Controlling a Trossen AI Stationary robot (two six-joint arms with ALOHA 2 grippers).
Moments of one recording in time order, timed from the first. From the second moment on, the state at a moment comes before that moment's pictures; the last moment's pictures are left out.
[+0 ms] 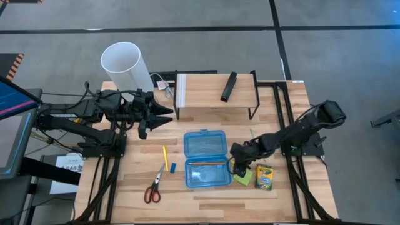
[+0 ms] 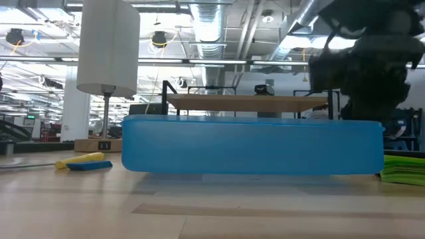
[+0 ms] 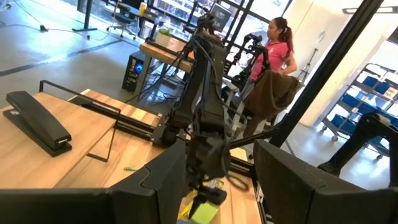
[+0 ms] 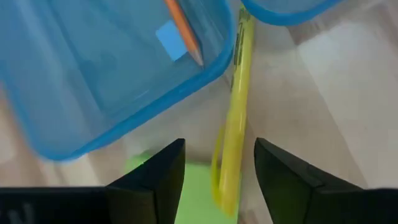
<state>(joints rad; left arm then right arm) -0.06 0.95 1.13 -0.25 -0.06 -0.42 0.31 1.52 0.71 -0.29 -0.03 0.84</state>
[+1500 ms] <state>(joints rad) -0.06 0.92 1.13 -0.25 -0.05 -0.45 0.07 1.59 0.78 -0.72 -0.17 0.60</state>
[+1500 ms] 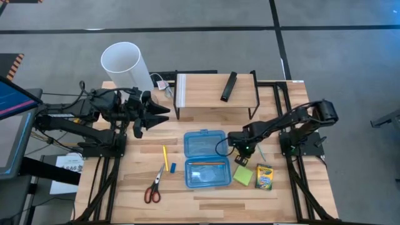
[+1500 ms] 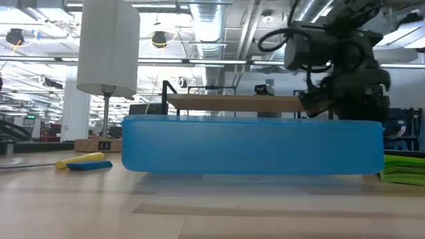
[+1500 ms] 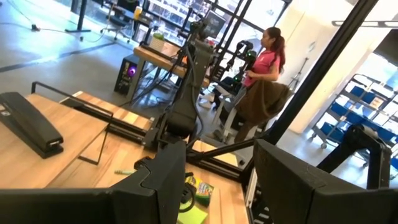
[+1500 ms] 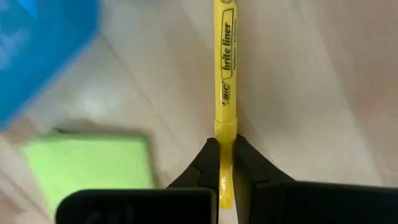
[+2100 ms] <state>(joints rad) -0.06 0.92 1.13 -0.26 -0.05 -0.43 0.00 1.42 0.78 -0.85 -0.14 0.60</state>
